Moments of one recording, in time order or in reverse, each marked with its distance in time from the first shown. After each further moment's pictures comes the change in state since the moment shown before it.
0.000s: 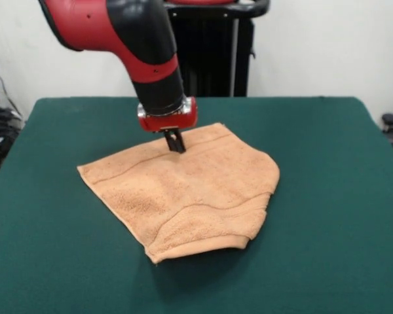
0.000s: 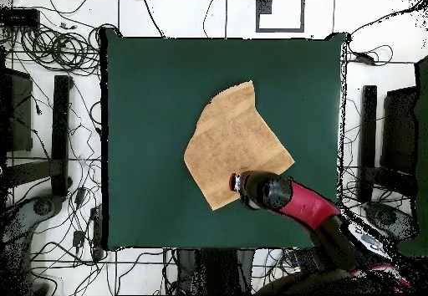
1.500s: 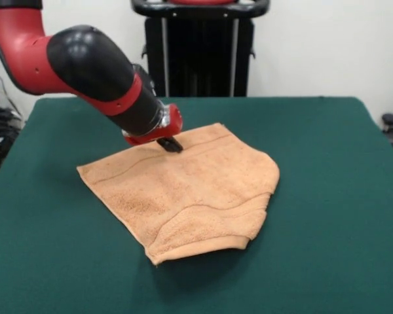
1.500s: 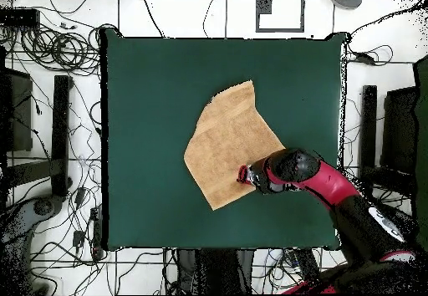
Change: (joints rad) arm -0.175 0.138 0.179 -0.230 -0.070 0.479 0.000
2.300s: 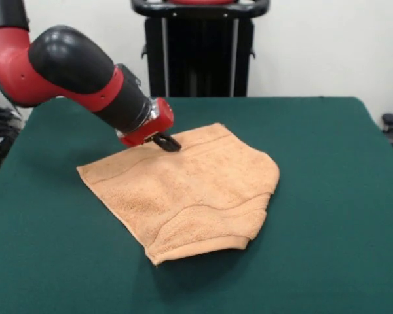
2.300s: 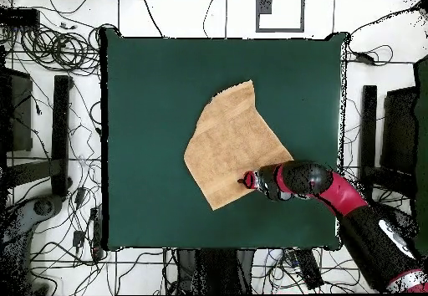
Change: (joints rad) arm -0.290 0.094 0.289 0.064 -0.262 -0.002 0.000
